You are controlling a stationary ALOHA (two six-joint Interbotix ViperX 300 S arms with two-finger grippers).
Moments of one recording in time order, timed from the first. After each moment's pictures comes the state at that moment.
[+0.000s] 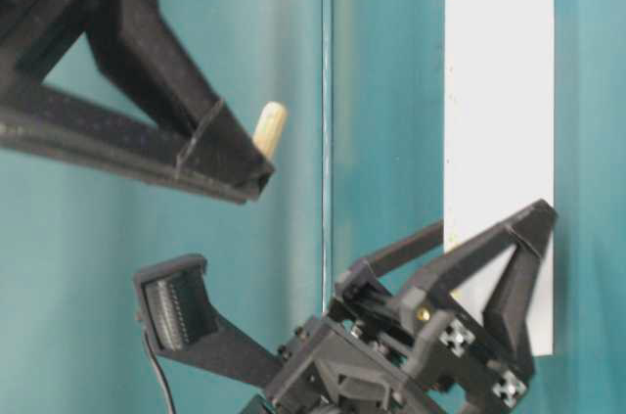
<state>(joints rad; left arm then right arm) -0.01 0.22 0.71 -0.07 -0.27 0.01 0.30 -0.04 0.33 -0.50 0.52 0.66</state>
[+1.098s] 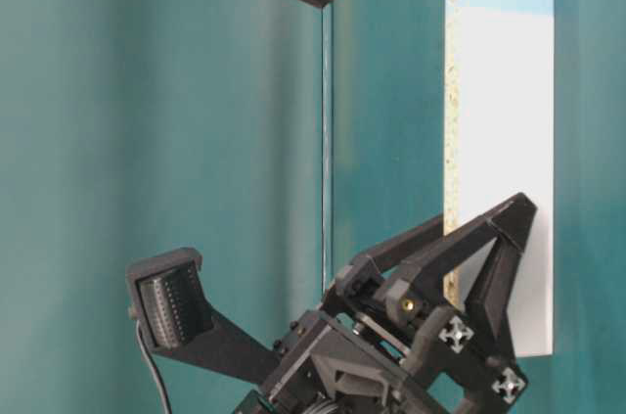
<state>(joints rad) -0.01 0.22 0.70 -0.07 -0.27 0.04 0.05 -0.32 0.90 -0.89 -0.02 1.05</state>
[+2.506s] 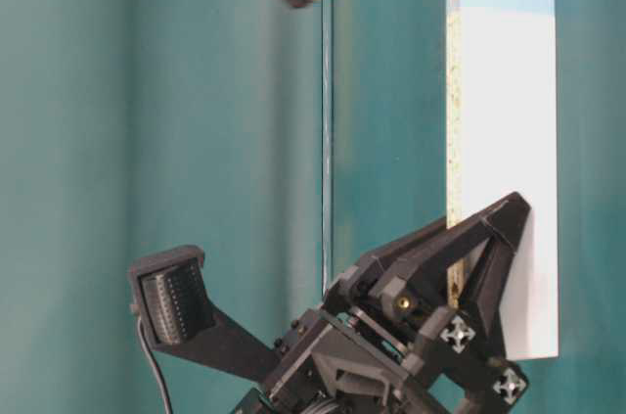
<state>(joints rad) -0.01 0.22 0.70 -0.06 -0.25 0.04 -0.05 -0.13 1.18 -0.11 -0.95 0.23</state>
